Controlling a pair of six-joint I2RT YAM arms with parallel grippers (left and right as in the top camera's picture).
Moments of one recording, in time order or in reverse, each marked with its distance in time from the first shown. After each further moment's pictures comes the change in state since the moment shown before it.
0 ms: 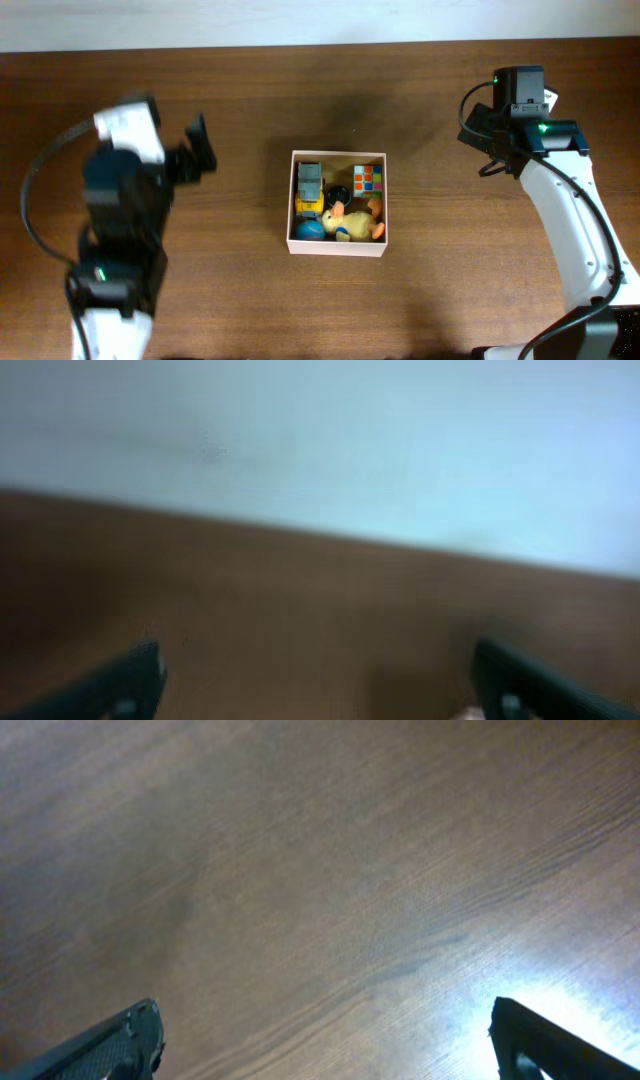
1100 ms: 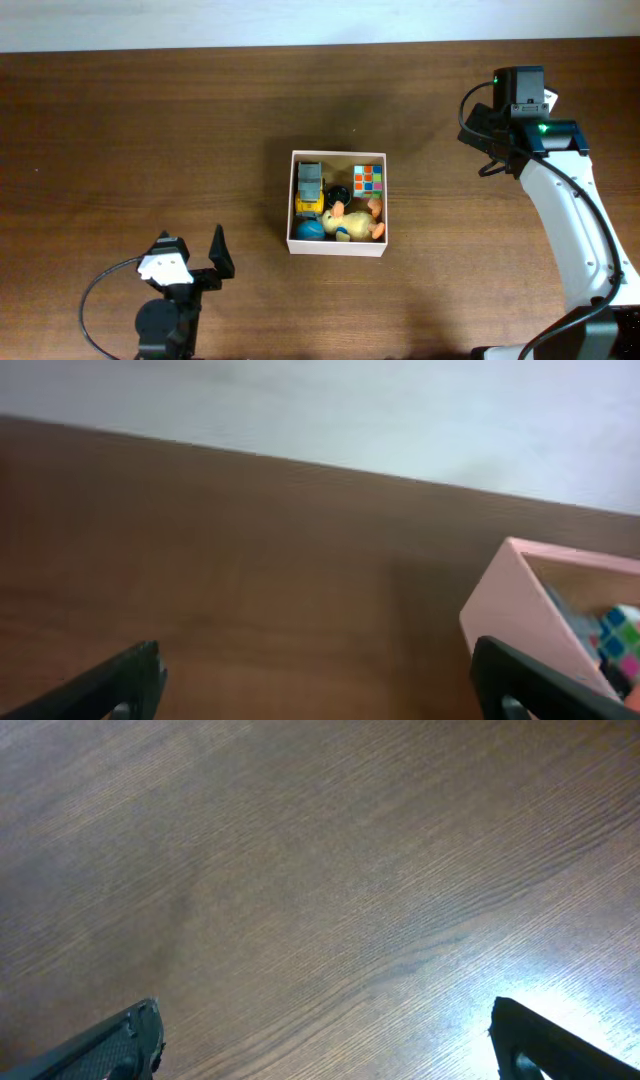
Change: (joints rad) left arm 0.005 -0.869 -0.880 0.135 0.016 0.000; right arm 0.000 0.000 0.000 0.000 0.000 0.000
